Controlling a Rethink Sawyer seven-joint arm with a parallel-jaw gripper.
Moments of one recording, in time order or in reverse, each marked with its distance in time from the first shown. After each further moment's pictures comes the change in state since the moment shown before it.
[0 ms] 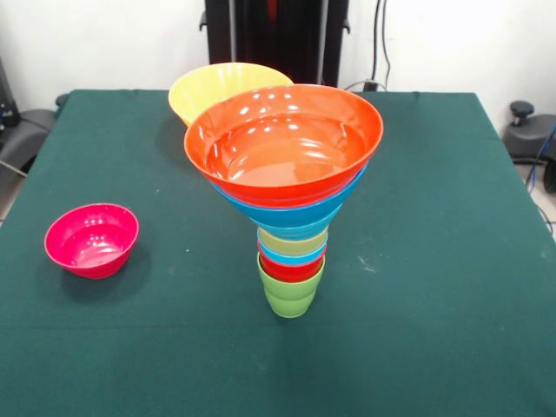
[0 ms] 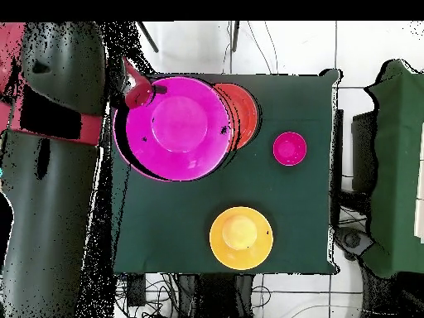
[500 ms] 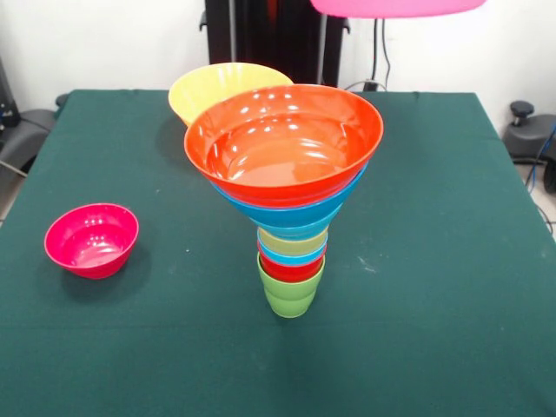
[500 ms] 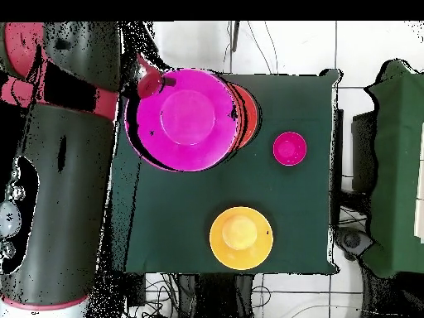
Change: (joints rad) arm -0.050 0.057 0.000 -0.081 0.000 0.023 0.000
